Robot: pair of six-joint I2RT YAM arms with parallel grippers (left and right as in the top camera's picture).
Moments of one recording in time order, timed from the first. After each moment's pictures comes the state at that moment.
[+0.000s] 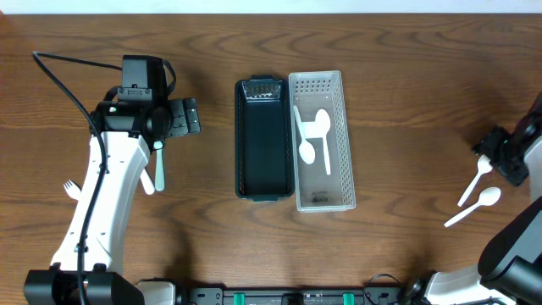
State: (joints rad) left arm -0.05 1.48 1.28 -0.89 -0.09 -0.20; right arm -0.54 1.70 1.15 -0.75 0.06 0.28
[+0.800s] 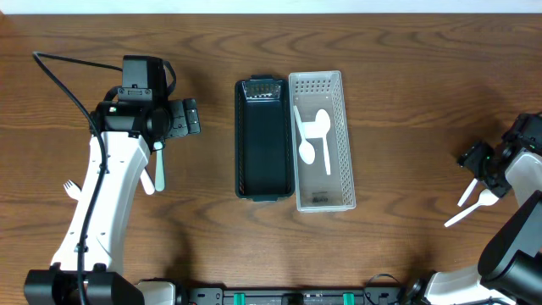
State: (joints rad) left arm -0.05 1.48 1.28 -0.90 -0.09 -0.20; right arm -0.54 1.70 0.95 -0.50 0.03 0.27
